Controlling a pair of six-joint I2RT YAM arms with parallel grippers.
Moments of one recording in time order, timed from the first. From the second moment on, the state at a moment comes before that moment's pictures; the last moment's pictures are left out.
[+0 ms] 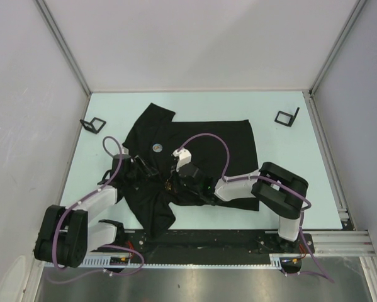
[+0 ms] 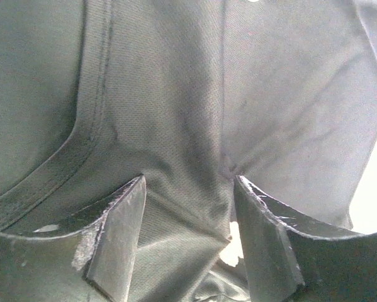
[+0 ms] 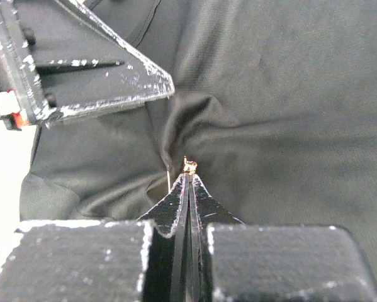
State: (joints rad) left arm -0.18 1.17 0.34 0.06 0.16 -0.86; right arm 1.10 1.86 0.92 0.46 0.19 0.54
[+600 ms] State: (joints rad) left arm -0.16 0.88 0.36 -0.26 0.03 -0.84; right arm 1.07 1.67 0.92 0.35 0.19 0.49
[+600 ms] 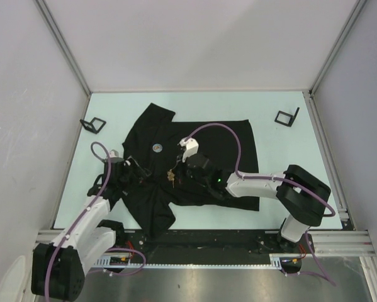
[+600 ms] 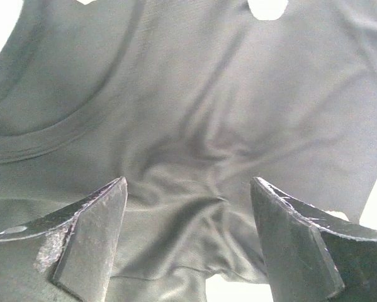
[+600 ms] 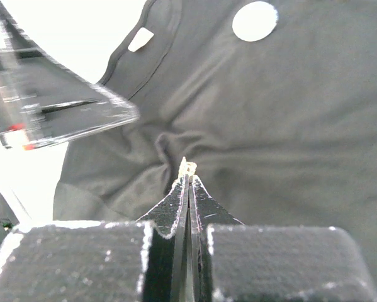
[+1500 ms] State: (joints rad) left arm -0.20 0.92 0.30 0.36 0.86 -0.81; right arm 0.83 1.53 0.72 0.63 -0.41 0.55
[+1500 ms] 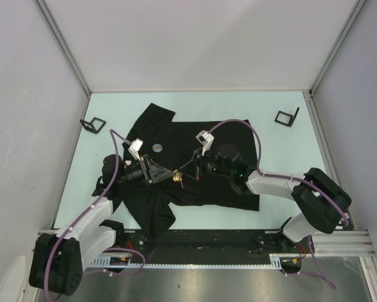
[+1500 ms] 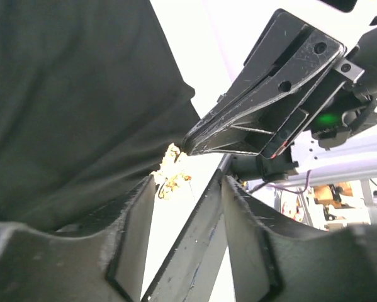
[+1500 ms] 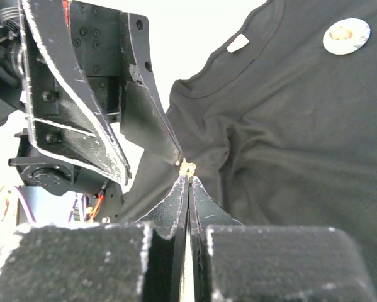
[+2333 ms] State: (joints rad) left arm -0.21 1.00 0.27 0.57 0.95 -0.93; right arm 0.85 1.46 0.70 0.70 -0.36 0.60
